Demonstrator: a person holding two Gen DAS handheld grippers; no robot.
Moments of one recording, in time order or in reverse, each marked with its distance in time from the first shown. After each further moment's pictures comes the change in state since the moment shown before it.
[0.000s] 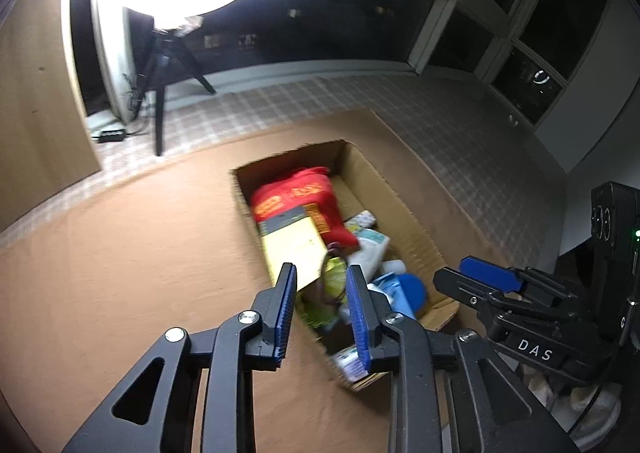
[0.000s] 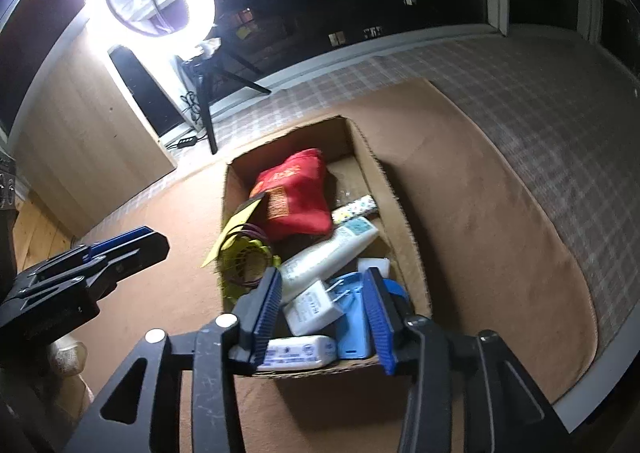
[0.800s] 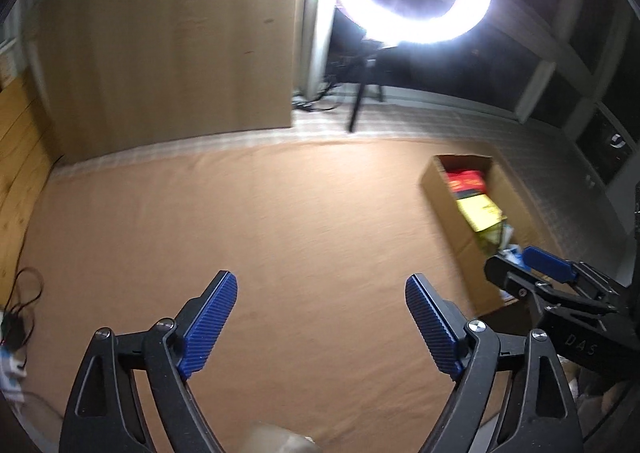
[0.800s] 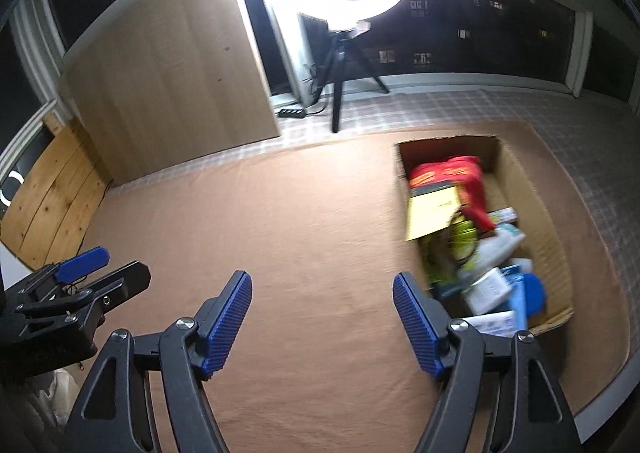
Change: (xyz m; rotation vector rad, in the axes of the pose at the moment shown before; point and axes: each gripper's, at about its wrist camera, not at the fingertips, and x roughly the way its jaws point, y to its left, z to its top) left arm -0.130 0.167 -0.115 -0.236 -0.094 0.288; right arm 0.002 0.182 -0.053 -0.219 -0.035 0.052
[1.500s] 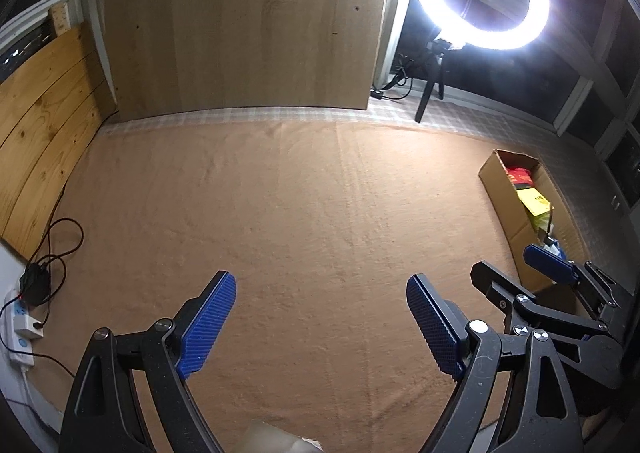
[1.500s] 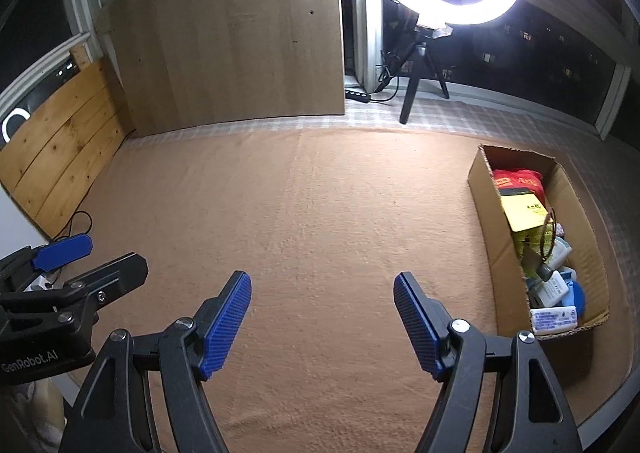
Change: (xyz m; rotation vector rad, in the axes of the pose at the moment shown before) left arm -0.017 0.084 -0.042 -0.088 0.015 0.090; right arm 0.024 0.104 -0.034 -0.165 0.009 -0.026
